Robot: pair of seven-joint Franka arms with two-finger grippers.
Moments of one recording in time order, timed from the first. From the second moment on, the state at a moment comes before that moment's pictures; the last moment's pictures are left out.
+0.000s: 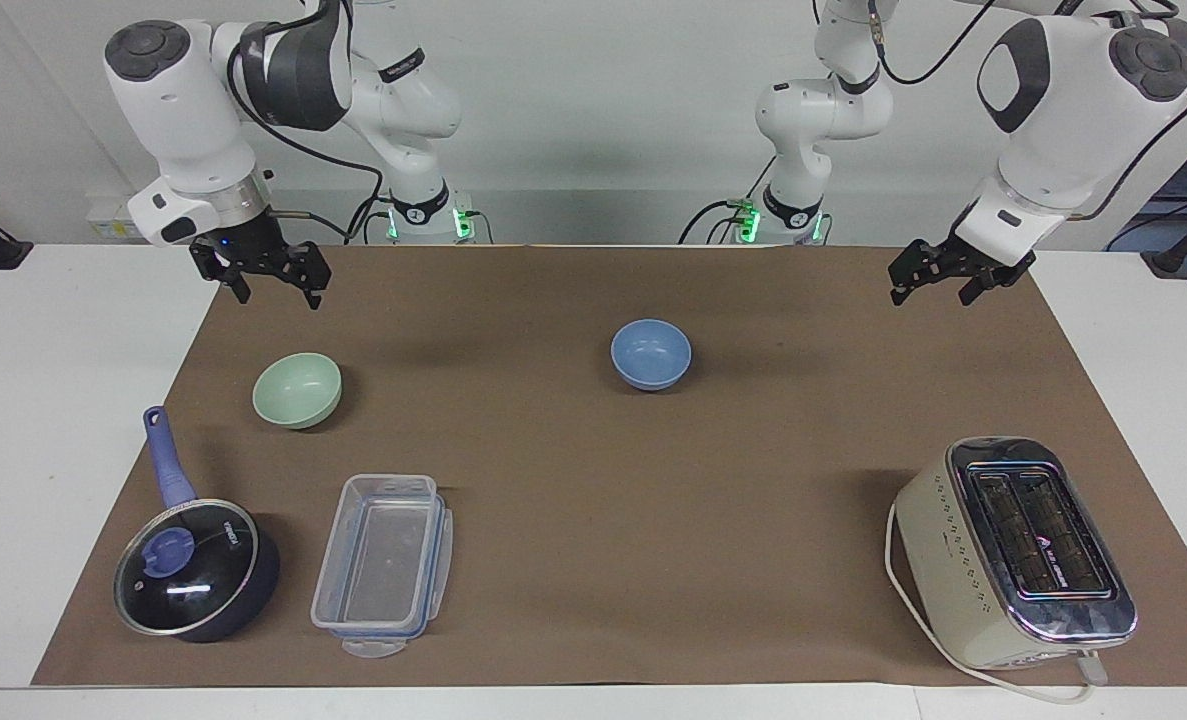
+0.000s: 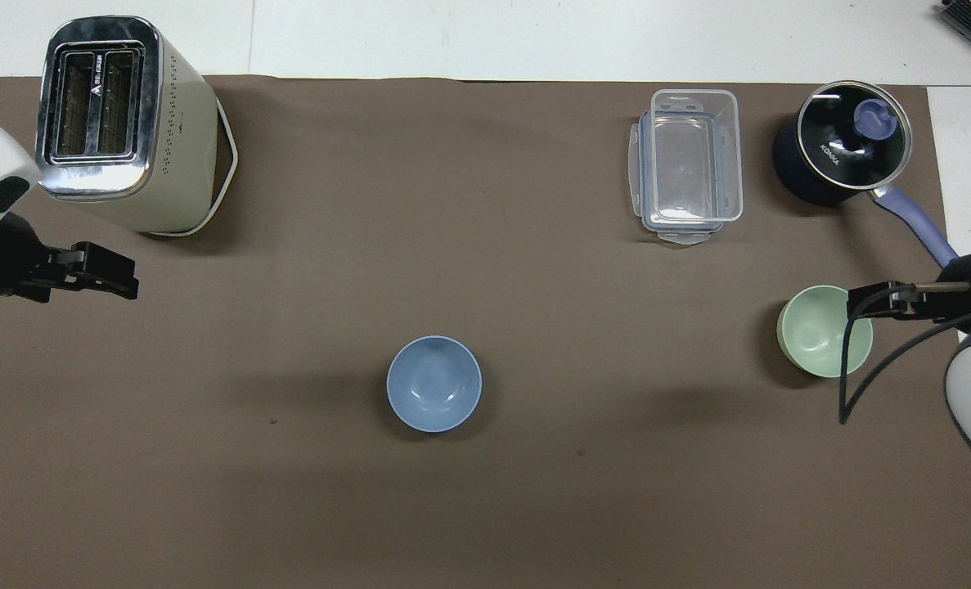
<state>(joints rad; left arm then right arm) -0.03 0.02 -0.04 -1.65 -0.05 1.58 -0.03 -0.27 -0.12 0.17 -1.95 -0.04 1.83 -0.02</state>
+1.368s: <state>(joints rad) -0.03 0.02 -0.04 -1.65 -0.05 1.58 -0.03 -0.46 0.11 0.16 -2.25 0.02 2.46 -0.28</state>
